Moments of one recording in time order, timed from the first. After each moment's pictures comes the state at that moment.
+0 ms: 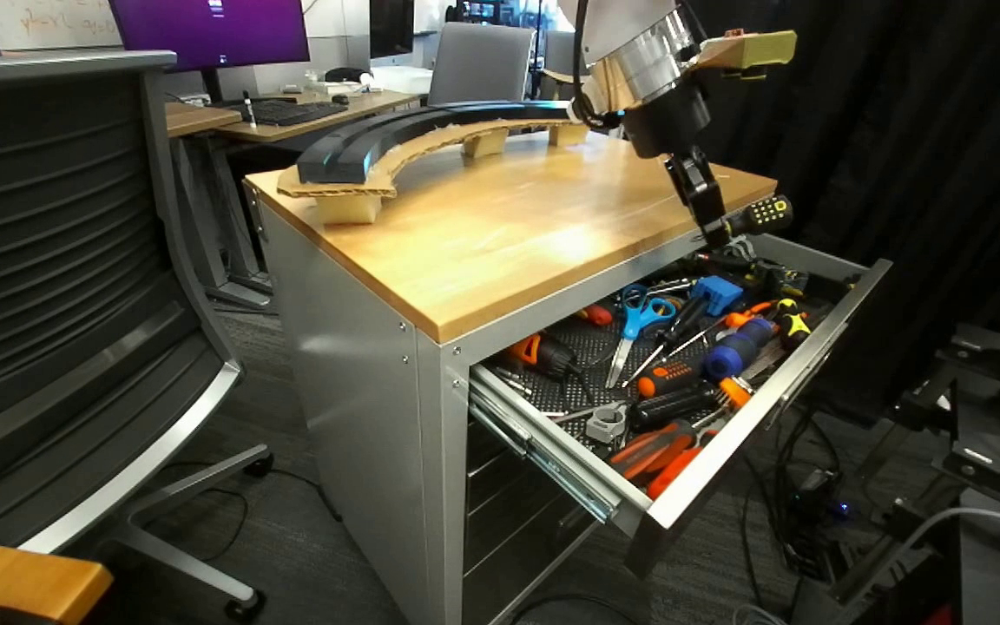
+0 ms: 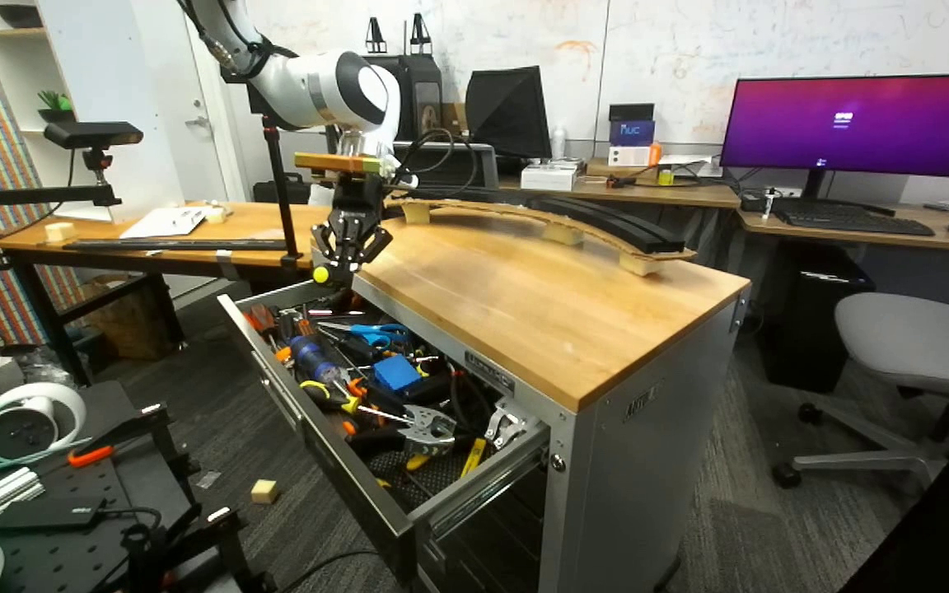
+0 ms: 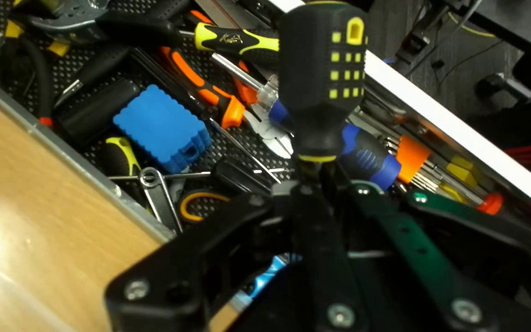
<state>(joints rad) 0.20 0.51 0.11 -1.77 -0.24 1.67 -0.21</state>
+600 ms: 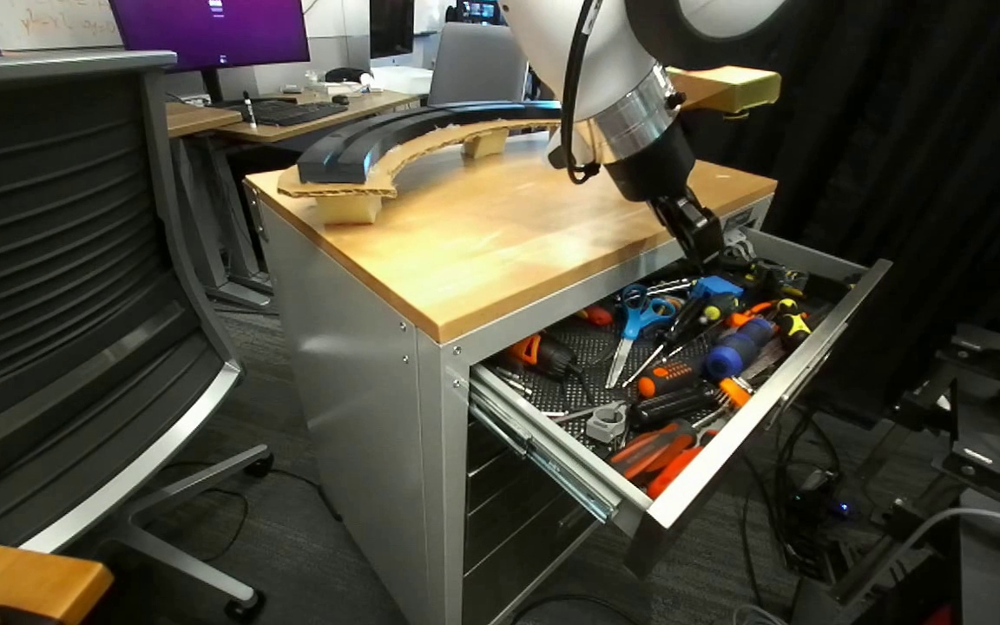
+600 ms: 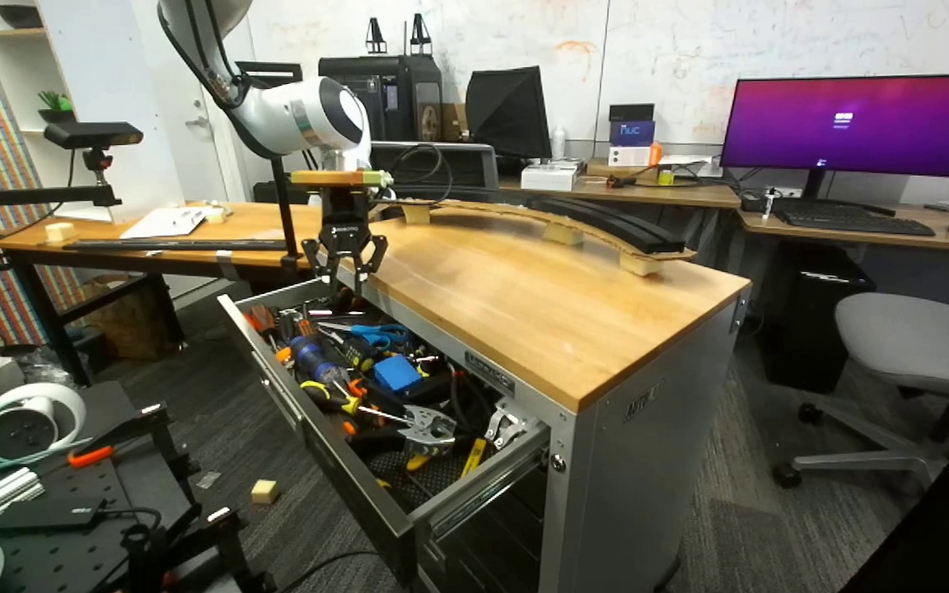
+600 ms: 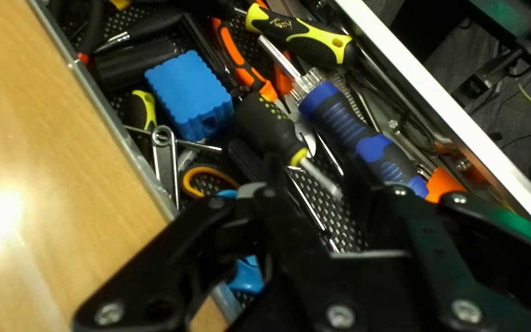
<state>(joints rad) 0.25 0.58 0.15 -1.76 -0.43 1.67 -0.29</state>
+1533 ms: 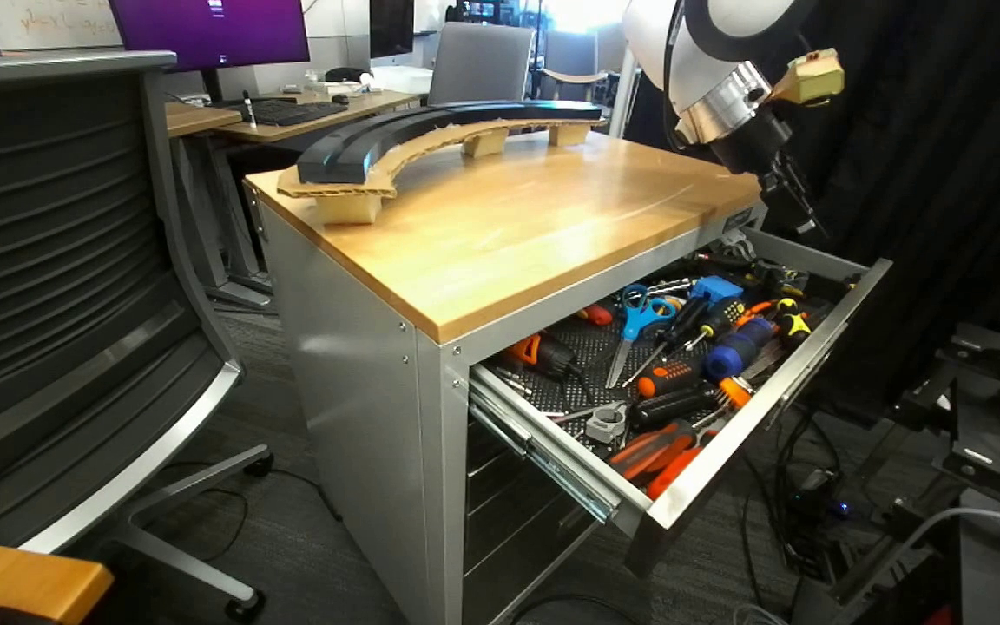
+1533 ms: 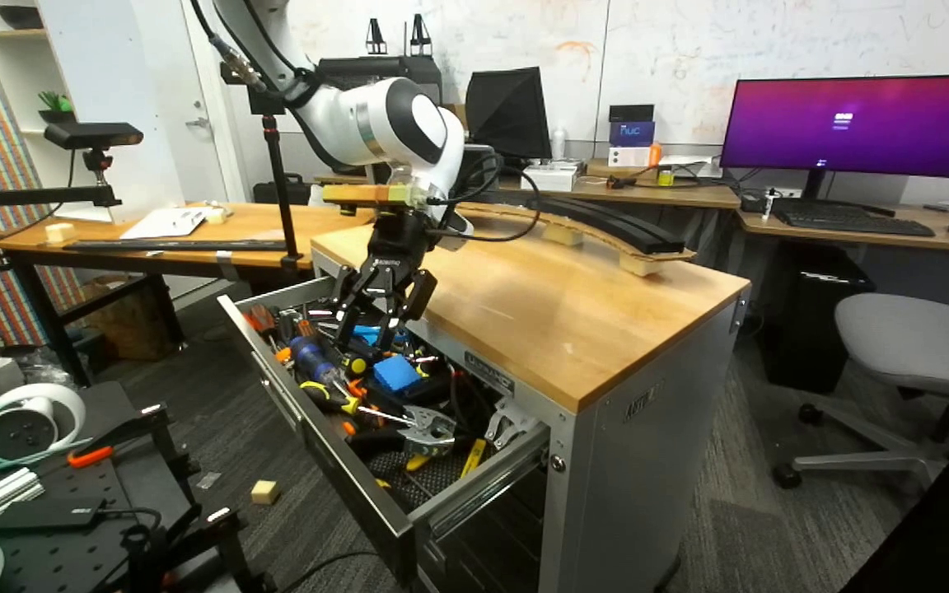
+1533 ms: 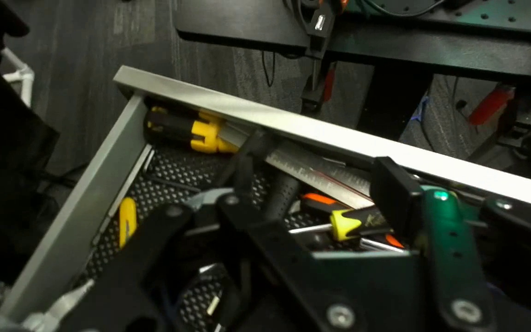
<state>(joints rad) 0.03 0.49 0.01 -1.91 -0.31 1.59 -0.08</state>
